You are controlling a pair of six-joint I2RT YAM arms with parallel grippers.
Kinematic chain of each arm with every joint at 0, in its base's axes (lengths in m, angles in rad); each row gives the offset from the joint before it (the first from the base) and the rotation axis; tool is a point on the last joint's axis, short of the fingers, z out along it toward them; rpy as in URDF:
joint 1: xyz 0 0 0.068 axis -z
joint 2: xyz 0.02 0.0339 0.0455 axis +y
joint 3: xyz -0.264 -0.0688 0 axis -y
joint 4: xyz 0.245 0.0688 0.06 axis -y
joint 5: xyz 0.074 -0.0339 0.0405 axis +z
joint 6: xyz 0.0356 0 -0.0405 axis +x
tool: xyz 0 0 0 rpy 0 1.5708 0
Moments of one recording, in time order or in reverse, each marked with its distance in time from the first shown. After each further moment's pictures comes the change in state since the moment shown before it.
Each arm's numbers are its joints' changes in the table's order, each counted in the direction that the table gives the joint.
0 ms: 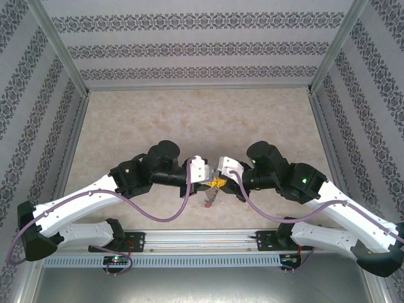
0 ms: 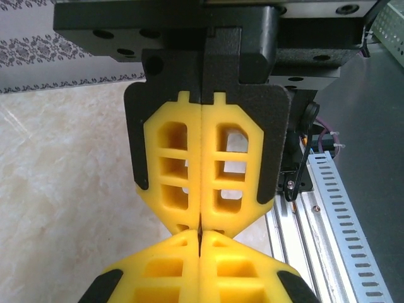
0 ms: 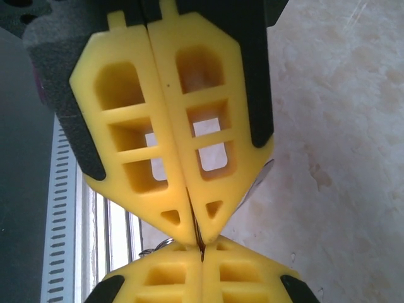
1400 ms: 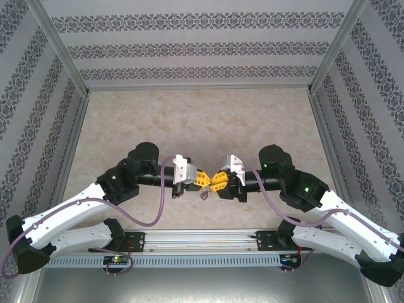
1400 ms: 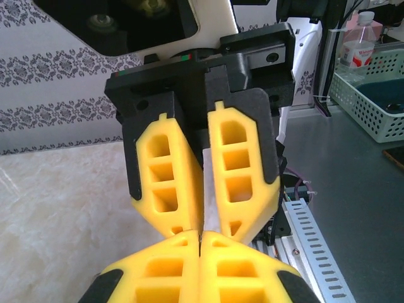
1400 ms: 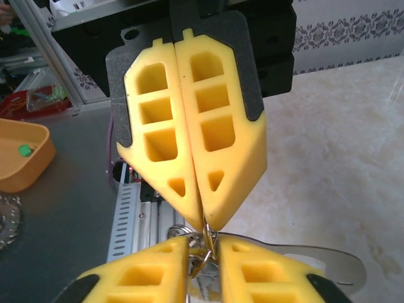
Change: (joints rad) left arm -0.074 -0.144 -0.132 0.208 -0.188 -0.076; right arm 0.040 -0.114 -0.174 0.348 0.245 0.201
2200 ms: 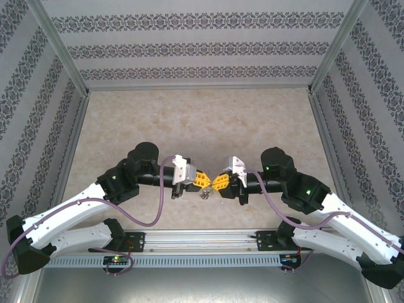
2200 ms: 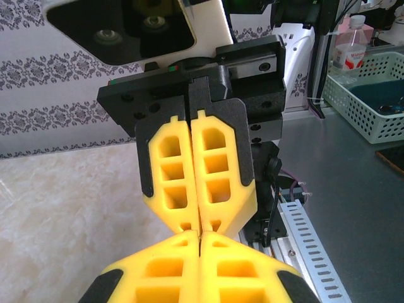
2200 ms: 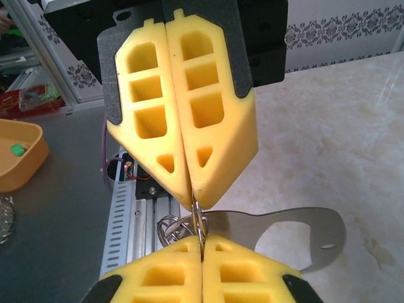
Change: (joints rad) left arm -0.006 0.000 -0.008 0.014 -0.023 0.000; right arm 0.000 -0.031 -0.030 0.001 -0.022 0.002
